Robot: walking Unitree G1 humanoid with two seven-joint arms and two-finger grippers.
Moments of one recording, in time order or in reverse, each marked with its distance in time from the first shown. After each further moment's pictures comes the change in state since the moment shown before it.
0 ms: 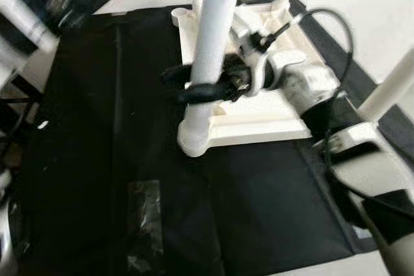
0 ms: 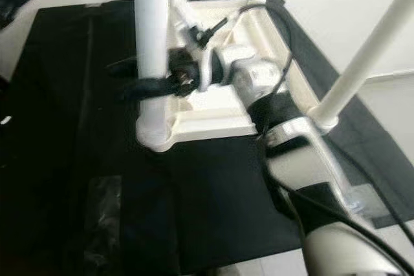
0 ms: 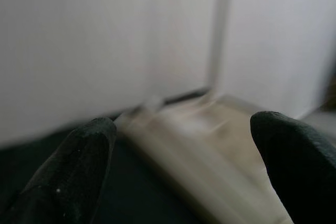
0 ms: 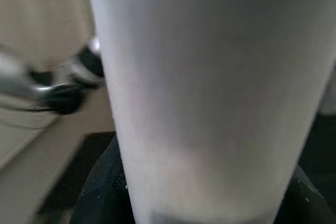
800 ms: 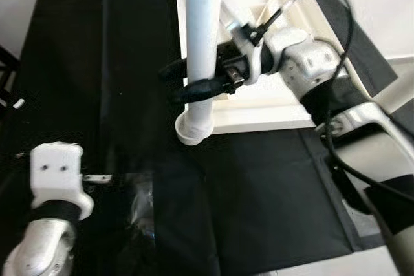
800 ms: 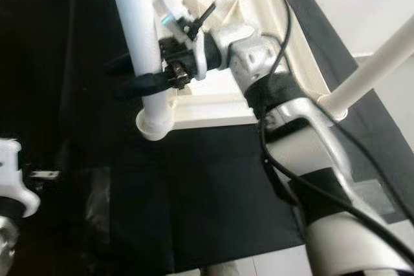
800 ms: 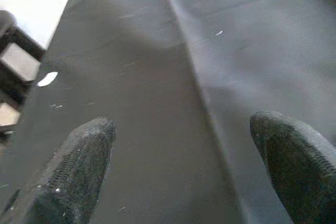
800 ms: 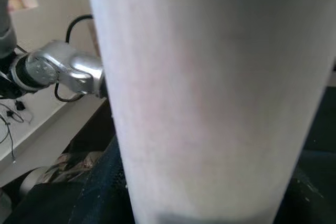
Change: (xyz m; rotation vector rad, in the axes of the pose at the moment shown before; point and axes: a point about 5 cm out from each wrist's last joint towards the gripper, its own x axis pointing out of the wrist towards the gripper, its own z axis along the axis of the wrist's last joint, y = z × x) left arm -0.111 -0.111 -0.083 0.287 0.327 0.573; right arm 0.028 0.008 0.027 -0.146 0.142 0.241
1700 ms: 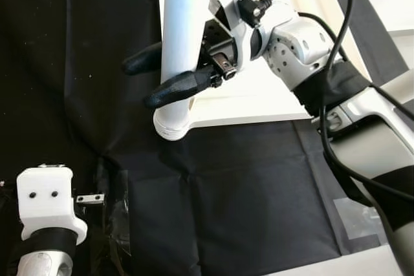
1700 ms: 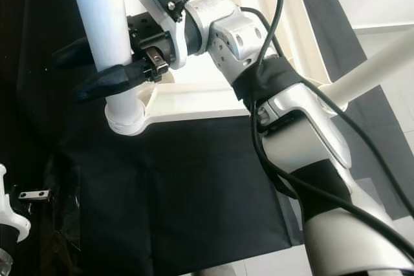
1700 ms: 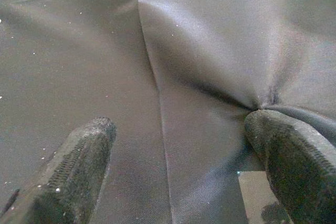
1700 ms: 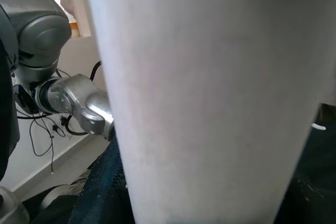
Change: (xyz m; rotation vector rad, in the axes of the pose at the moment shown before) left arm -0.033 -0.014 0.002 -0.062 0.018 0.032; right arm 0.046 0.003 0.036 -0.116 -0.099 0.213
